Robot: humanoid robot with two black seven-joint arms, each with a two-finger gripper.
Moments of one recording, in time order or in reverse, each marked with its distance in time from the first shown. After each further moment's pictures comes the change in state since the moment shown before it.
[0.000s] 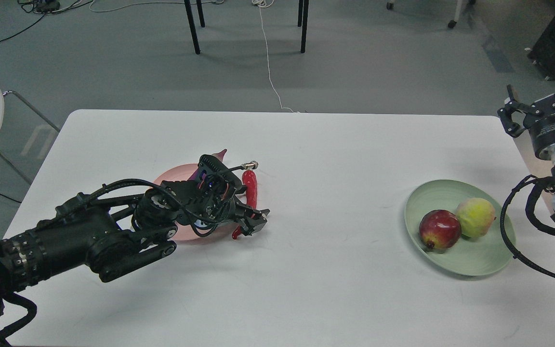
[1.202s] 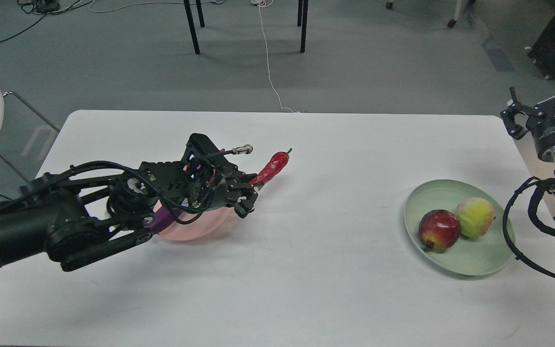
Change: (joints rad) left arm -0.067 0.269 -0.044 -0.323 0.028 -0.021 0.000; right arm 0.000 -0.001 -0.001 -0.031 -0.003 0.000 0.000
